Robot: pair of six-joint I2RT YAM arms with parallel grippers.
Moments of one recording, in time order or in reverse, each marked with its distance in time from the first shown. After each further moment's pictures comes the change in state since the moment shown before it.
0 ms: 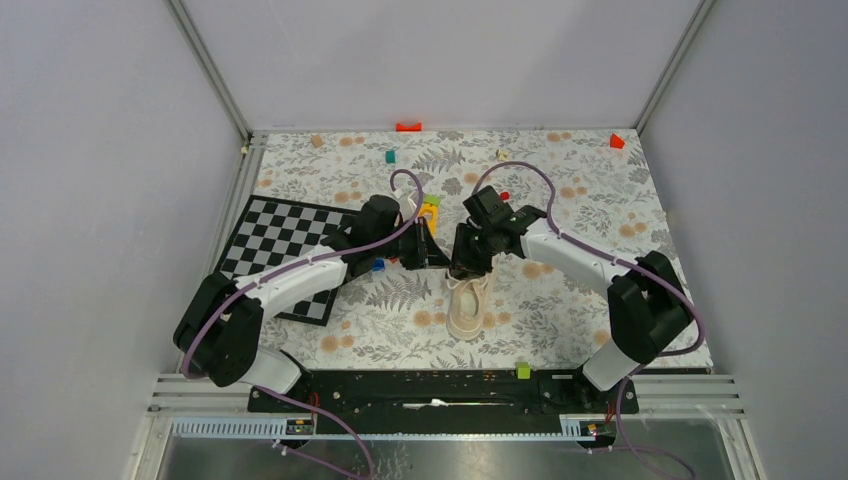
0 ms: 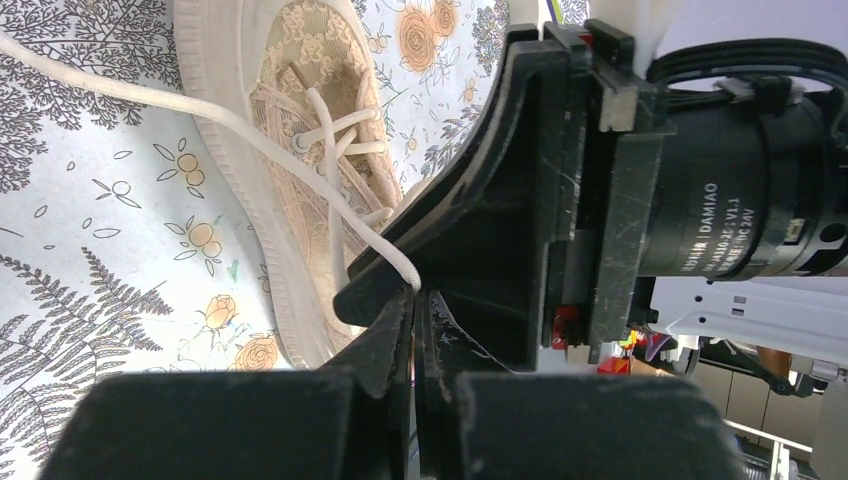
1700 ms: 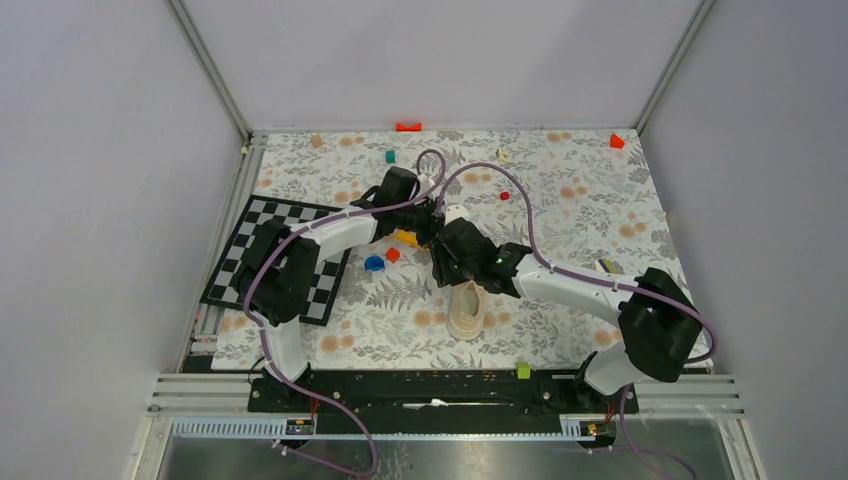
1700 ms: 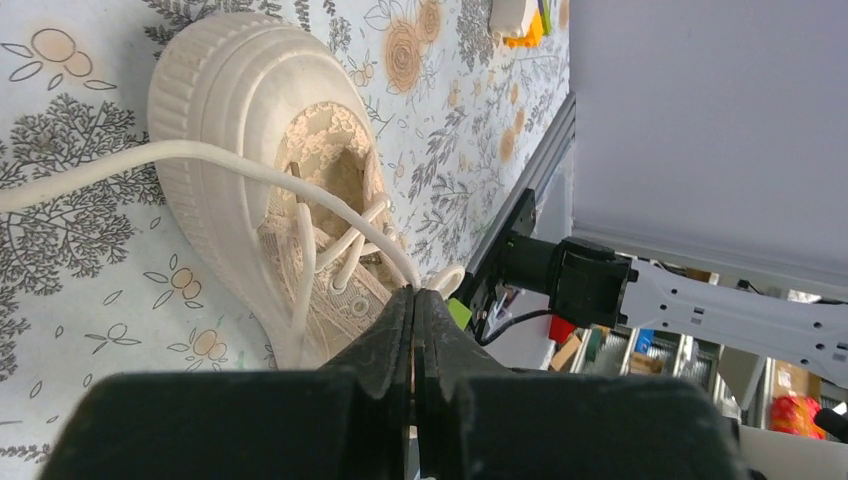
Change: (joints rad) left arm 0.093 0.397 0.322 -0.055 0.290 0.054; right arm 0.243 -0.108 -0.160 0.328 0.441 -0.333
